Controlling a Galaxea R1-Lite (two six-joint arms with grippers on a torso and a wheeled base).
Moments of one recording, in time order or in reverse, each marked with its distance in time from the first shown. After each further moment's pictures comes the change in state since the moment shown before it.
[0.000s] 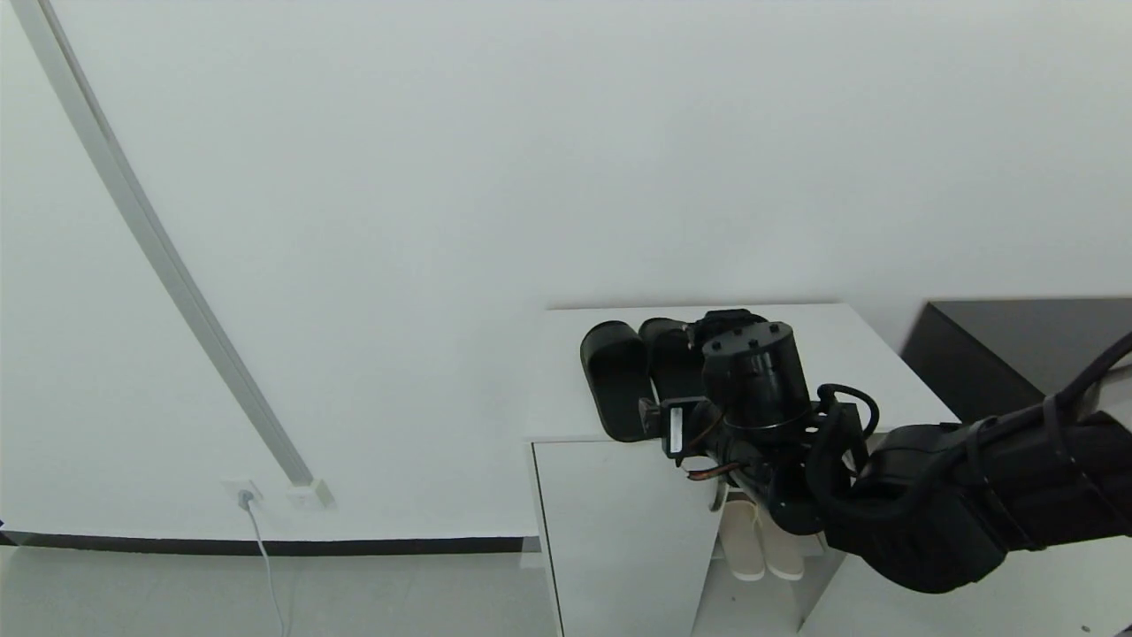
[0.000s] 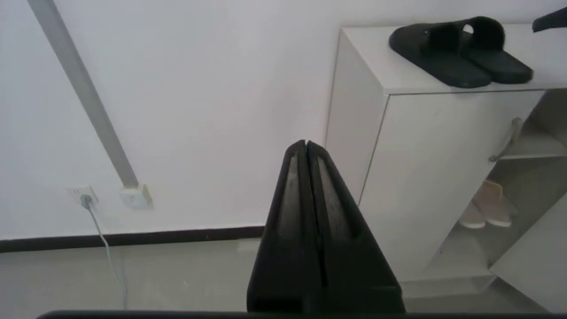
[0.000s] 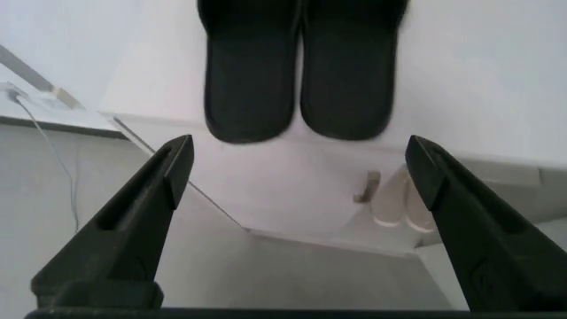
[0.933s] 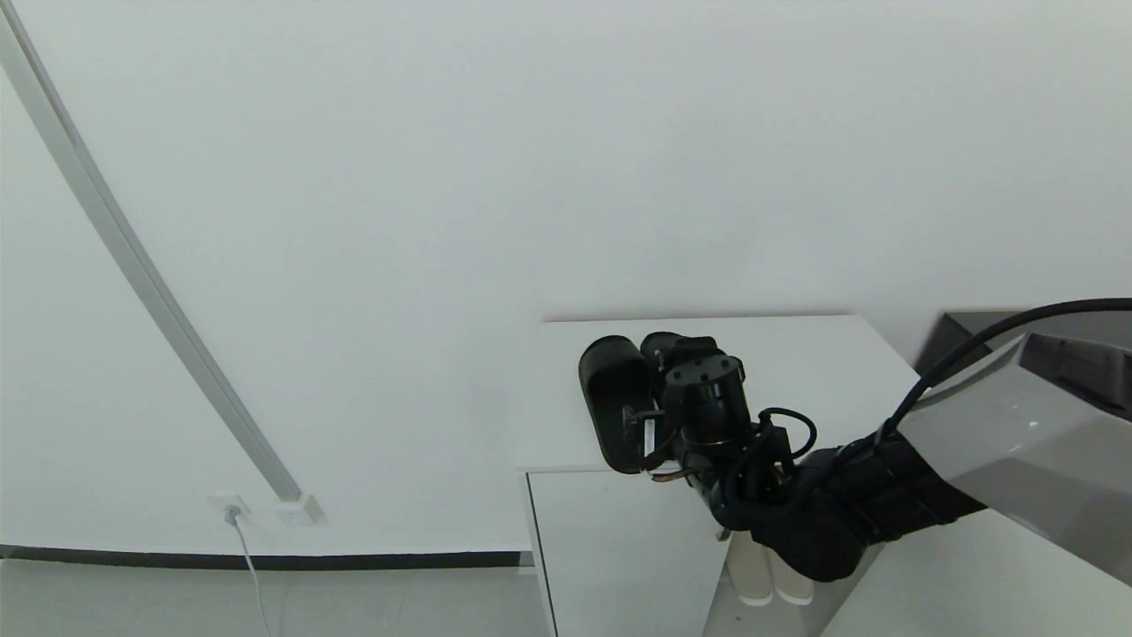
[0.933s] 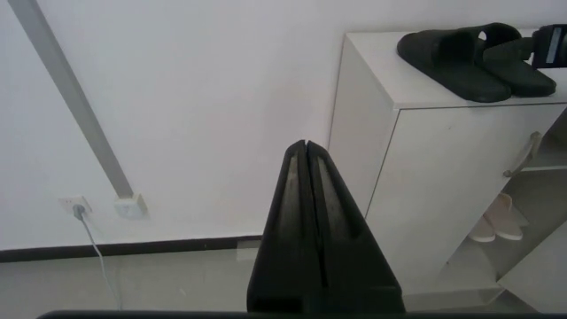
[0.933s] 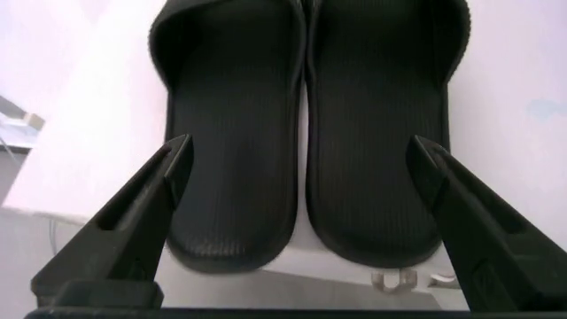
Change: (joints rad) left arm 0.000 0.000 0.000 0.000 0.000 0.000; right arm -0.033 0.222 -0.079 -0.189 0.000 -0.026
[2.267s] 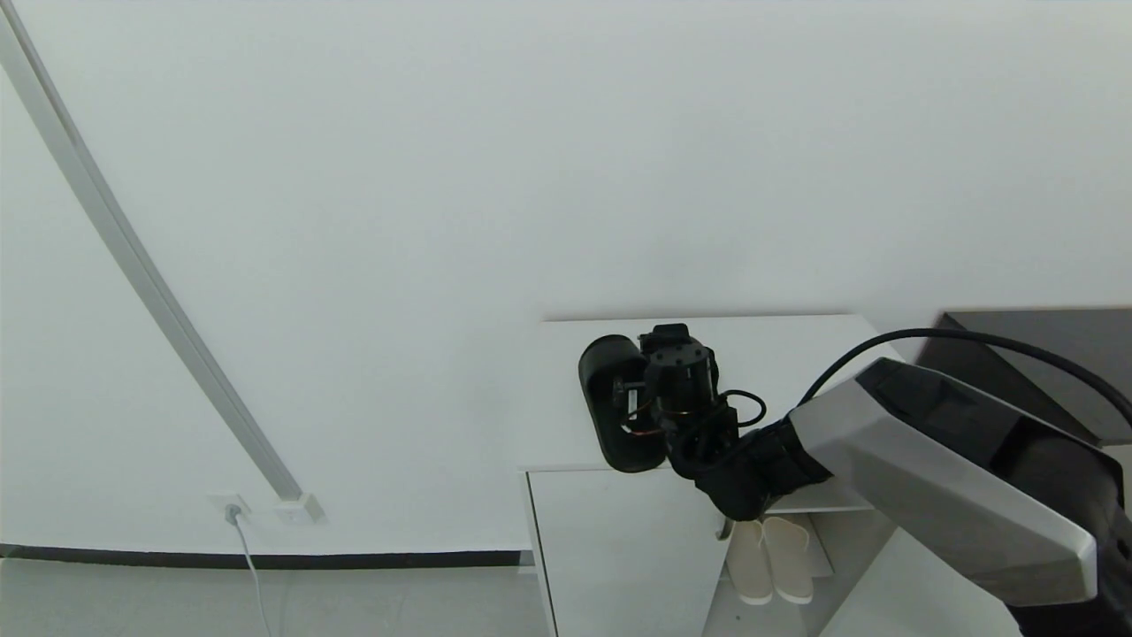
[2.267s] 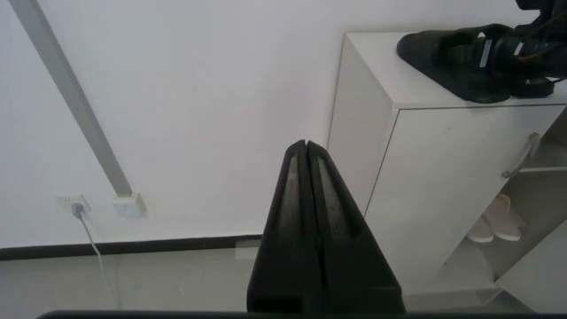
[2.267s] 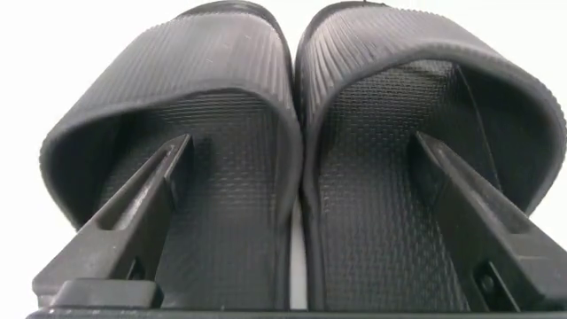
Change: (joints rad) left arm -0.001 0.000 0.000 0.000 0.001 -0.008; right arm -0.098 0.296 -0.369 -0.083 0.036 -0.129
